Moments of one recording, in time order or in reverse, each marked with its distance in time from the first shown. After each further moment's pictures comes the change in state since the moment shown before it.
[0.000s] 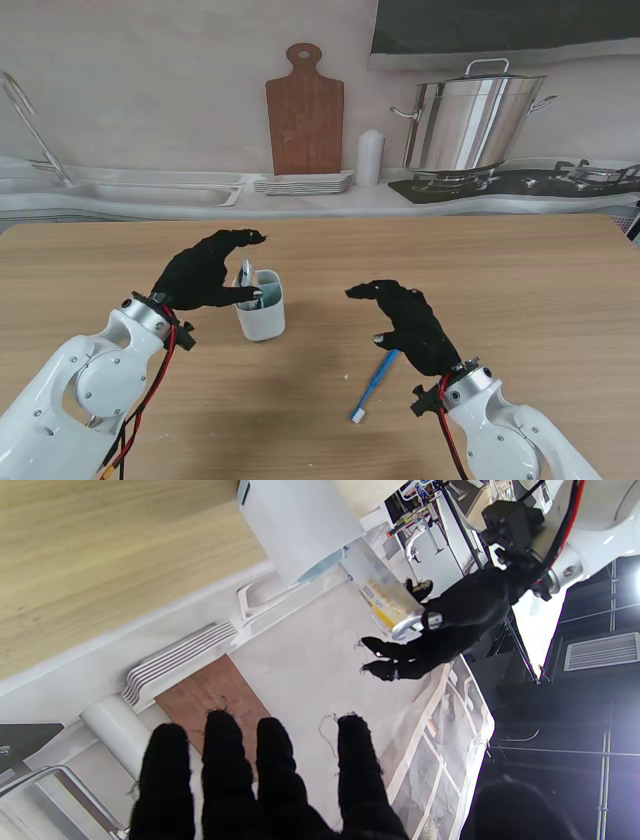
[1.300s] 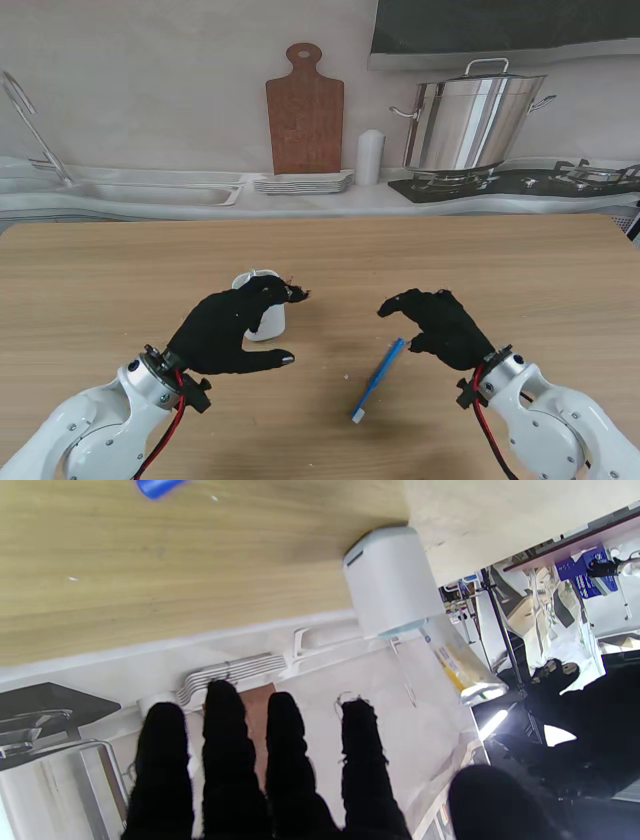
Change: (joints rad) left arm 0.247 0.007 0.004 -0.204 0.113 -0.193 0.094; right arm 0.004 0.044 0.155 0.036 -0.179 -0.067 0.144; left_hand 0.001 0.160 -0.131 0.117 0.041 -0.018 -0.049 -0.022 -0.054 0.009 -0.046 -0.037 -0.074 0.030 -0.158 -0.003 -0.115 0.042 -0.148 0.052; right_hand 0.103 0.041 0.000 0.242 0.085 -0.056 0.142 0.100 0.191 -0.099 0.071 0.048 0.208 -0.011 0.077 0.008 0.144 0.041 0.057 0.052
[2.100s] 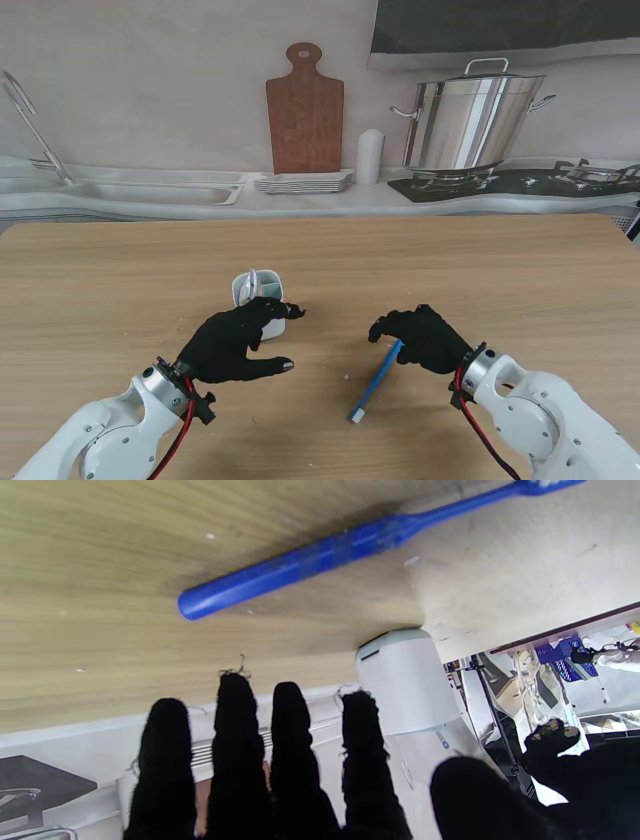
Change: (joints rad) left arm -0.024 0.004 0.049 0.109 -0.061 0.063 -0.040; right arm 0.169 0.036 -0.150 0.206 -0.083 -0.036 0.053; left_hand 0.001 0.021 0.032 0.000 0.024 0.000 0.004 0.011 0.050 -0.002 -0.002 -0.008 0.000 0.010 0.000 0.000 -0.002 0.008 -0.003 0.026; right_hand 0.074 0.025 0.000 0.039 0.066 -0.014 0.030 0.024 0.091 -0.047 0.014 0.016 0.051 -0.085 0.013 0.010 0.027 -0.023 0.024 0.015
